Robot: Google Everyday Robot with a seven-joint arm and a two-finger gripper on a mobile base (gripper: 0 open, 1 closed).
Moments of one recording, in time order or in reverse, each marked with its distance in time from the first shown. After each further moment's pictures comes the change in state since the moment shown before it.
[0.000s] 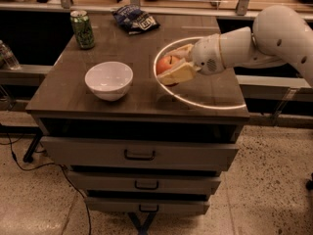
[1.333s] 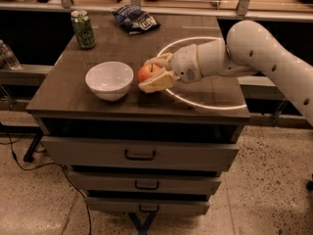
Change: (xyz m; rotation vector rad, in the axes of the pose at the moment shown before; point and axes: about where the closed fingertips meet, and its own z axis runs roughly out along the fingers) arm 0.000 0.016 0.058 -0.078 -0.060 -0.051
